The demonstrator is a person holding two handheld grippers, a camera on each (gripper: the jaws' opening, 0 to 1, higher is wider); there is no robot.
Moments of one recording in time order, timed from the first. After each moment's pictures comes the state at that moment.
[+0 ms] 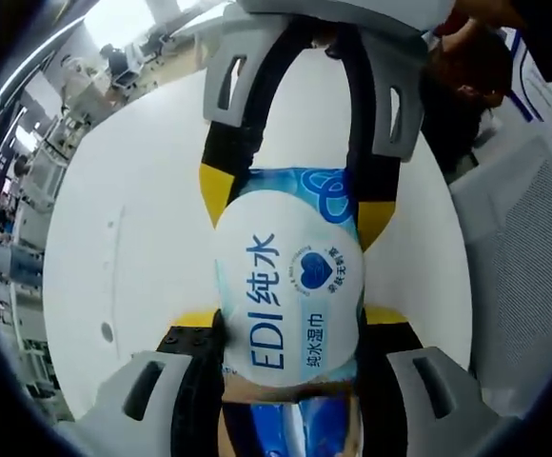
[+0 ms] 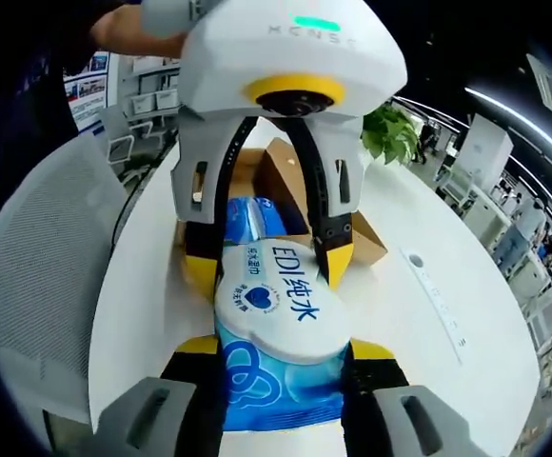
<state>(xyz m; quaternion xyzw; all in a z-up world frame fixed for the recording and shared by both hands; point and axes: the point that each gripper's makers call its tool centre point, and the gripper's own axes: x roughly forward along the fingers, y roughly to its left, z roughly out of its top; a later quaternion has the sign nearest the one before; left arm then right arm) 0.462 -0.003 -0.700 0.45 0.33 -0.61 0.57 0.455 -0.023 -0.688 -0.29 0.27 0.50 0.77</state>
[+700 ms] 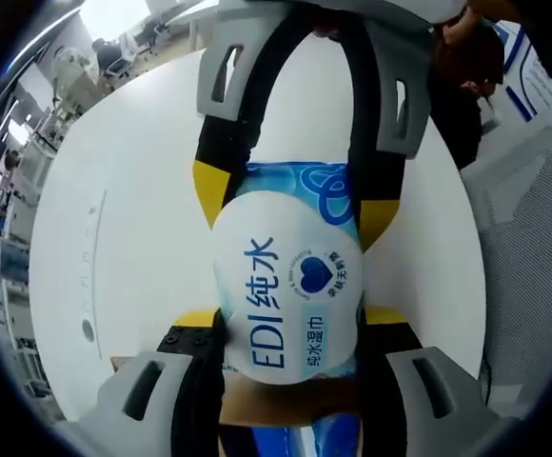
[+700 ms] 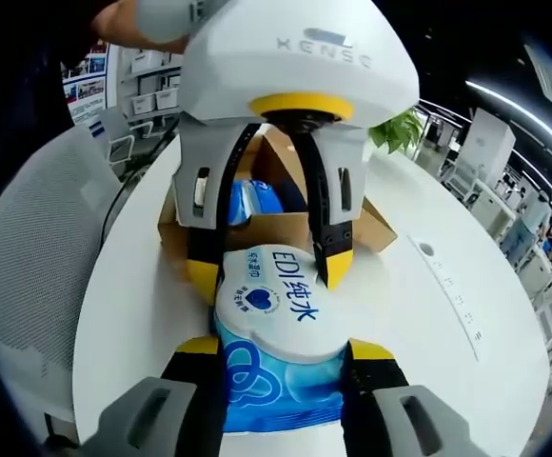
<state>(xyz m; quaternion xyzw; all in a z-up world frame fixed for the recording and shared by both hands) 0.473 0.001 -0.738 0.45 0.35 -0.61 0.55 0.467 -0.018 -0.722 -0.28 0.28 0.51 0.76</state>
